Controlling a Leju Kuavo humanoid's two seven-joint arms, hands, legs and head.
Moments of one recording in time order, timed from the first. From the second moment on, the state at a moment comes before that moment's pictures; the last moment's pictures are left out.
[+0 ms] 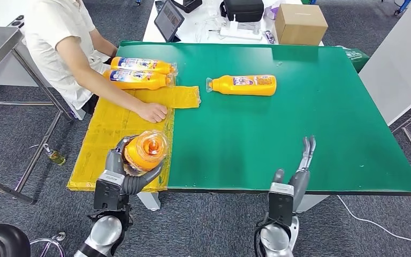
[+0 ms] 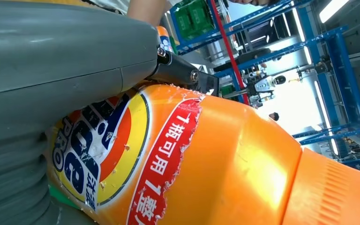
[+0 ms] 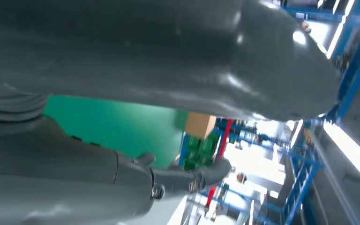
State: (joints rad) left arm -0.12 -0.04 -0.44 -1.45 -0.19 0.54 -0.44; right arm 0.04 0.25 0.11 -1.48 0.33 -0.70 -0.70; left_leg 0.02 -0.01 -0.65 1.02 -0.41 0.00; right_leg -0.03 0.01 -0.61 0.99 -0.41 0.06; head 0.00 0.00
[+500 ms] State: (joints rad) left arm -0.14 -0.04 -0.40 -1.43 -0.47 0.66 -0.44; right arm 0.05 0.31 -0.04 -1.61 0.40 -0.70 -0.70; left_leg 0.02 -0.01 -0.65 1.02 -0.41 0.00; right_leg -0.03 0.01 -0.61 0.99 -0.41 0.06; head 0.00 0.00
